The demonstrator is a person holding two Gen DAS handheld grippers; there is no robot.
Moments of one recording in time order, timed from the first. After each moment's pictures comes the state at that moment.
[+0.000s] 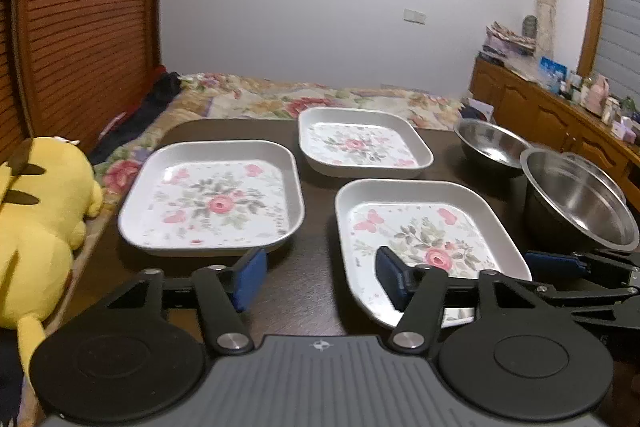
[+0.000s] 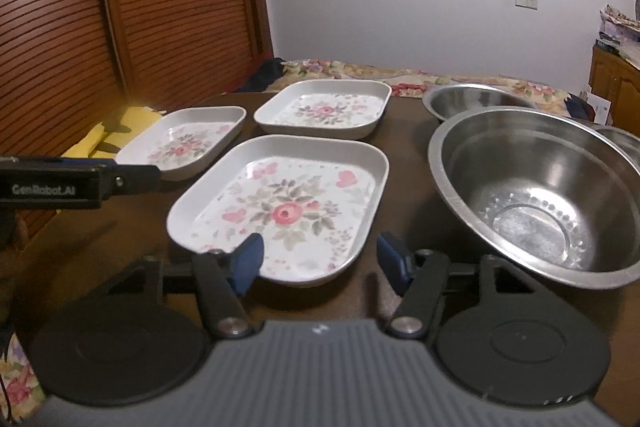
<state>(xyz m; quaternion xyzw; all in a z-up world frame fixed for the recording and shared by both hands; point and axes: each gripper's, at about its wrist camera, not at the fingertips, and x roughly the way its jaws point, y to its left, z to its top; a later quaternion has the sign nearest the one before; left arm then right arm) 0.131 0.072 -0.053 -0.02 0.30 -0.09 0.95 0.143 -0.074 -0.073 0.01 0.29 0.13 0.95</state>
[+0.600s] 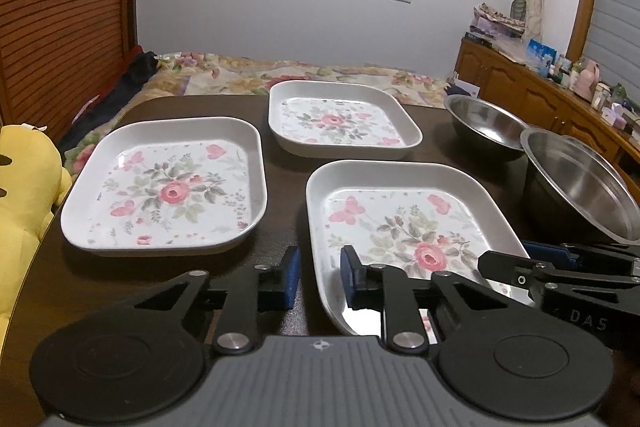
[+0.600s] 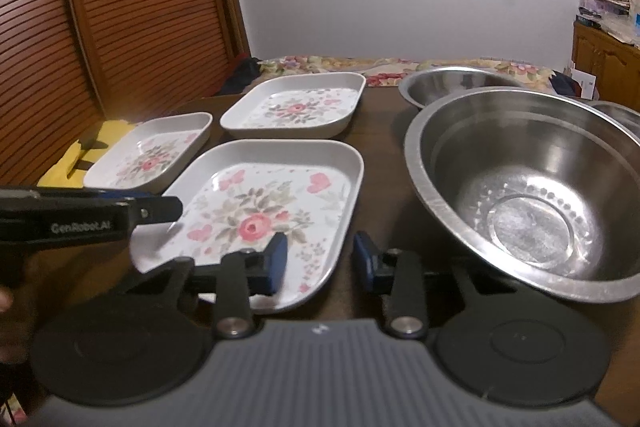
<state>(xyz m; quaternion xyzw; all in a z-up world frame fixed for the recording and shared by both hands) 0.159 0.057 -0.071 -0.02 0.33 -0.11 0.94 0.162 -0.082 -0.081 0.04 0.30 0.10 0.95</state>
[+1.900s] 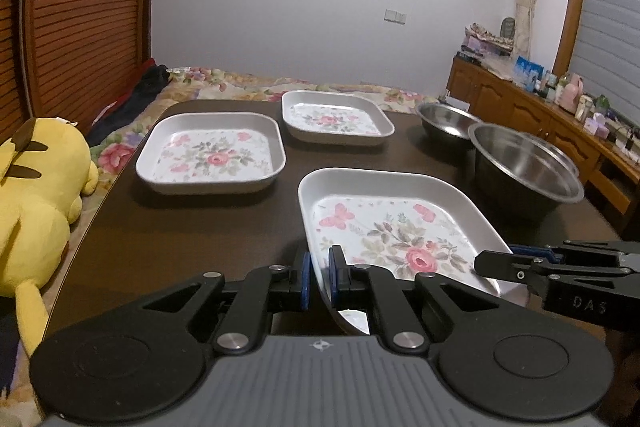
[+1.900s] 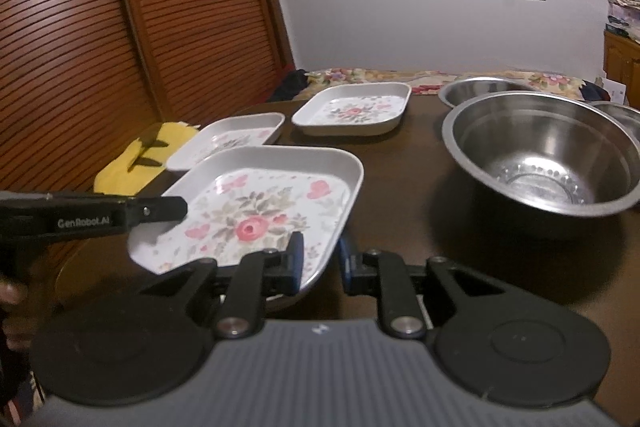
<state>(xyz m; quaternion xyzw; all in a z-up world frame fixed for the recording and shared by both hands) 0.058 0.082 -0.054 -0.03 0.30 -0.11 0.95 0.096 -0.082 -0.066 0.05 0.28 0.18 0.94</state>
